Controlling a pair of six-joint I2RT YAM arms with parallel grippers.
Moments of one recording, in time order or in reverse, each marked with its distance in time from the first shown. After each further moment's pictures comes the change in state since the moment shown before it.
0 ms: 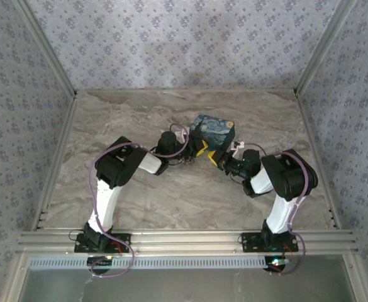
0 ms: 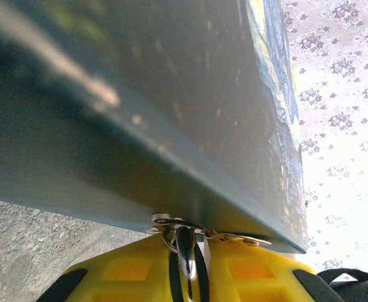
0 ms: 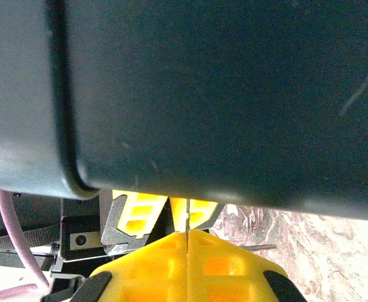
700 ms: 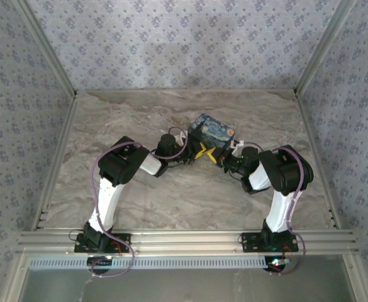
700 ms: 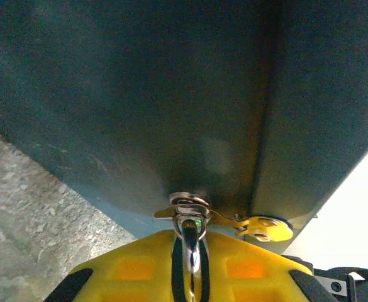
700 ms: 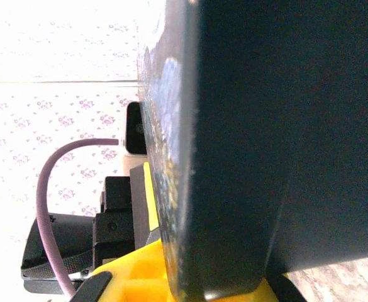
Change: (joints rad) left arm 0.009 0.051 -0.011 0.035 -0.001 -0.061; right arm -0.013 0.072 0.059 0.016 -0.001 0.100
